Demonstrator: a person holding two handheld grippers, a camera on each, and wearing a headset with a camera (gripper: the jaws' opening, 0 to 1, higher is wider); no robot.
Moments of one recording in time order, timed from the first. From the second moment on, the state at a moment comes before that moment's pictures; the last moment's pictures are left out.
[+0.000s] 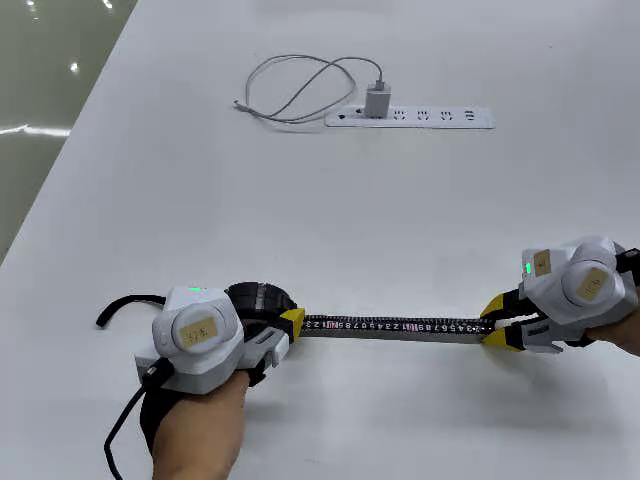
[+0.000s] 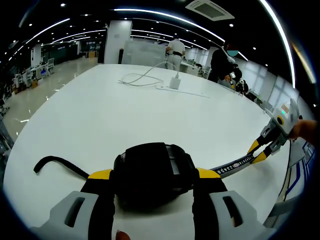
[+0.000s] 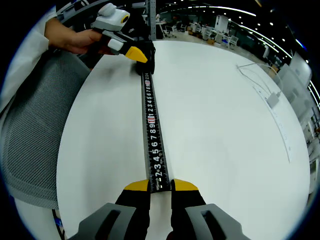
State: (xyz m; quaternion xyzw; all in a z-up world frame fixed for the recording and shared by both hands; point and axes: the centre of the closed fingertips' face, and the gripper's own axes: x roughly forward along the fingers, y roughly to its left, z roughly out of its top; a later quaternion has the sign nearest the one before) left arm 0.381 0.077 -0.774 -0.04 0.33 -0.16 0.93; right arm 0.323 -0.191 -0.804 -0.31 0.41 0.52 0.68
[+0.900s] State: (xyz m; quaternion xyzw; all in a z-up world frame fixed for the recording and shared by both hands) left arm 0.380 0.078 -0.774 -0.05 0.34 -0.16 0.93; right arm 0.323 -0.172 -0.797 -0.30 0.40 0.54 0.68
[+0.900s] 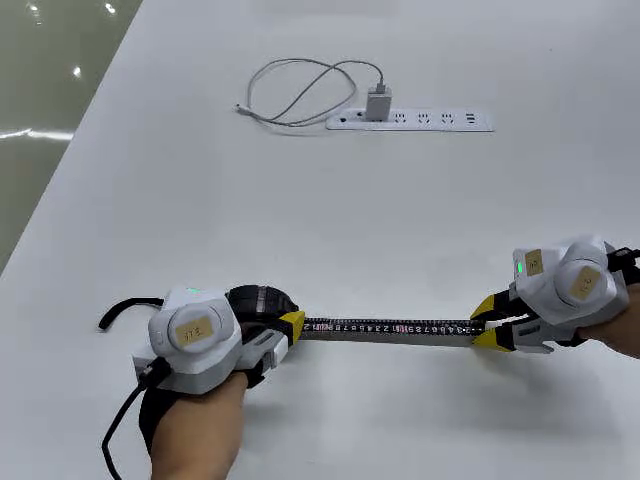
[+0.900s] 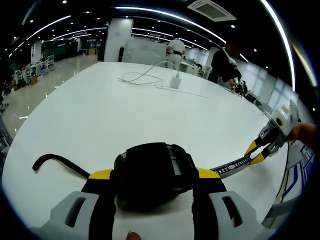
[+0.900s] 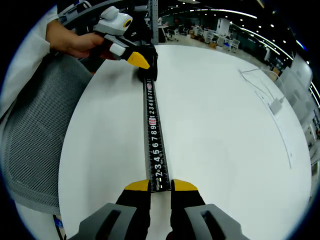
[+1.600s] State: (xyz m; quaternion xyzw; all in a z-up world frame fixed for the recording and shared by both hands) left arm 0.380 0.079 -0.774 -0.06 0.34 -0.16 0.92; right arm 0.333 -0.153 -0.796 -0.29 0.39 0.54 0.68
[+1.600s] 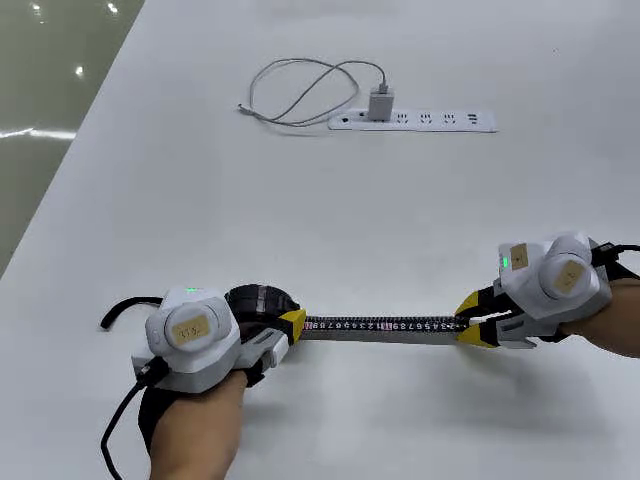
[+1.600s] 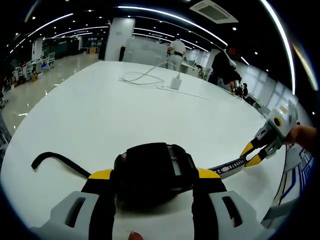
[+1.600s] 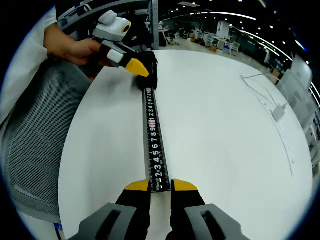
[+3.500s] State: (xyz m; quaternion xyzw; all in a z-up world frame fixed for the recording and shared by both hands) left arm 0.380 0.080 -0.773 -0.08 0.34 -0.17 0.92; right arm 0.347 -0.088 -0.795 -0.27 0.36 0.57 0.69
